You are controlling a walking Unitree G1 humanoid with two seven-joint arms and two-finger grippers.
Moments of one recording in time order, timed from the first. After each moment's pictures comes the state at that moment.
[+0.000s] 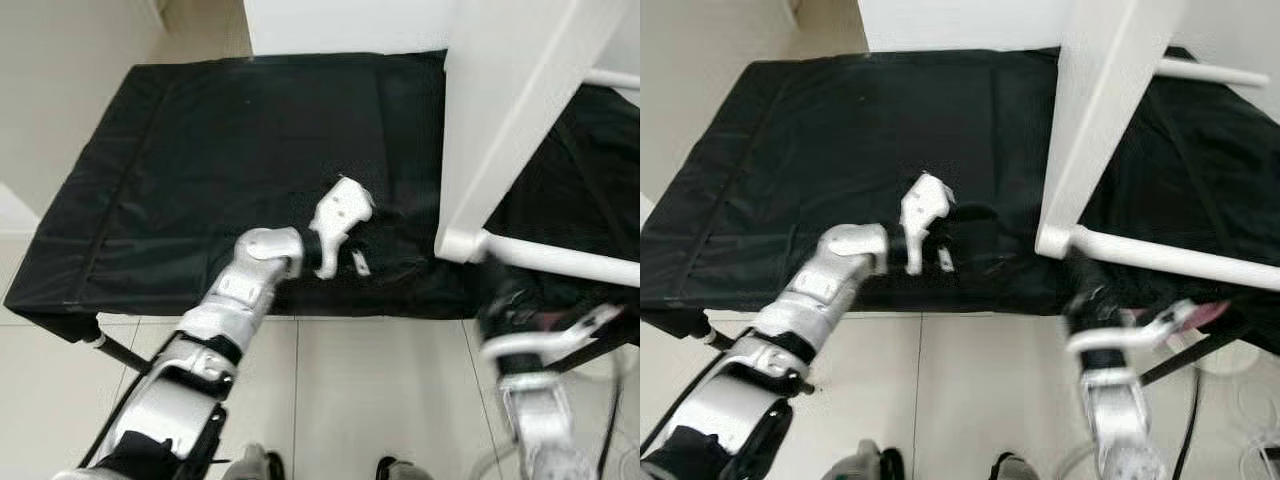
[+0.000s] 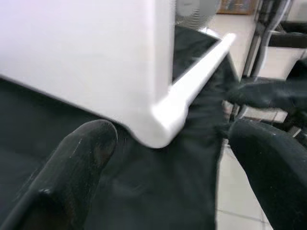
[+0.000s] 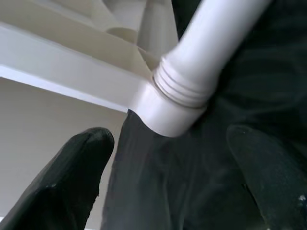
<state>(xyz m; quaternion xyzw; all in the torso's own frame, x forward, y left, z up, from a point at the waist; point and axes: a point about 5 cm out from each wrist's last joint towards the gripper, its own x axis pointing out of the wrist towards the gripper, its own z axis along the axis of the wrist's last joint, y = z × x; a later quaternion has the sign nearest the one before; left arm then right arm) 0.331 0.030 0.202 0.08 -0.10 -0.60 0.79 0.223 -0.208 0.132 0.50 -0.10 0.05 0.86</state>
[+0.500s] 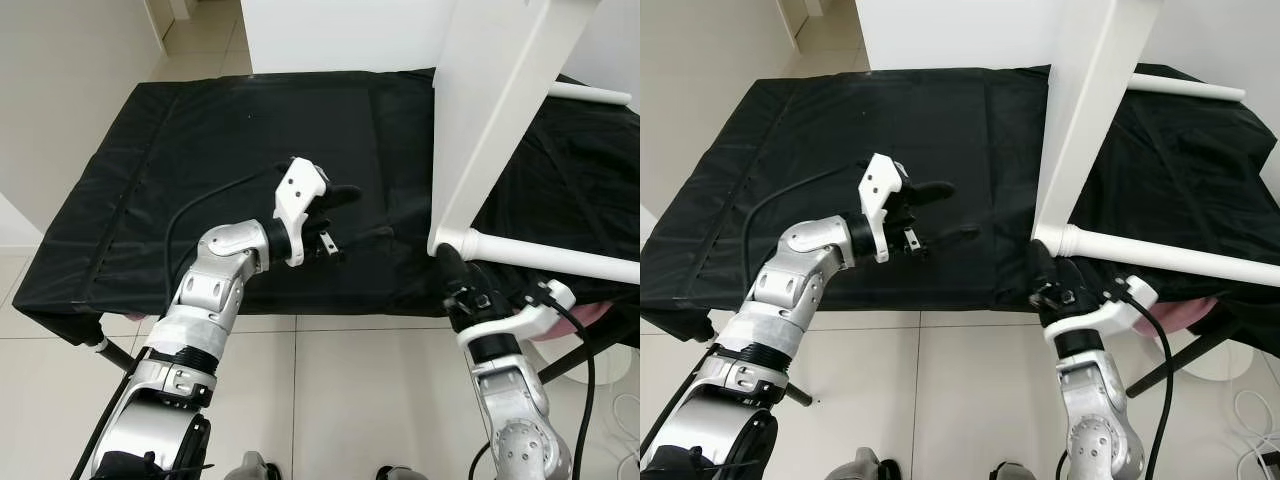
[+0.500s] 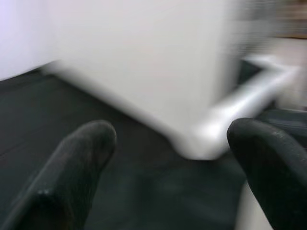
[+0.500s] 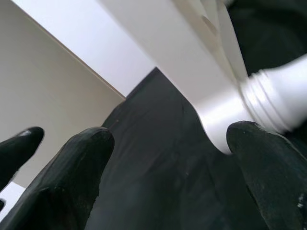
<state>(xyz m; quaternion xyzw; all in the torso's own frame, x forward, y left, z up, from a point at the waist) 0.343 0.069 0.214 0.03 -0.10 -0.44 0.89 0.244 -0.180 0.154 0.32 -0.11 0.07 0.94</state>
